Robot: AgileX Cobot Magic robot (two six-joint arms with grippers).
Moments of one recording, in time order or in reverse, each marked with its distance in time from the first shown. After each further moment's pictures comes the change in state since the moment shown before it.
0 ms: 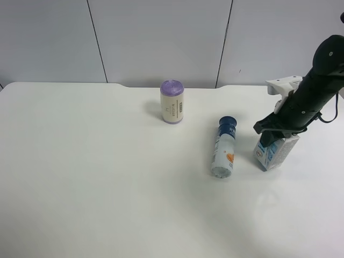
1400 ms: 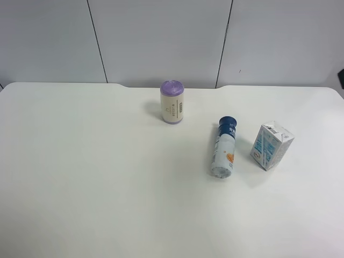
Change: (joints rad) left arm 0.000 0.000 0.000 -0.001 0.000 0.000; right arm 0.000 -0.913 -0.089 0.027 0.551 0.135
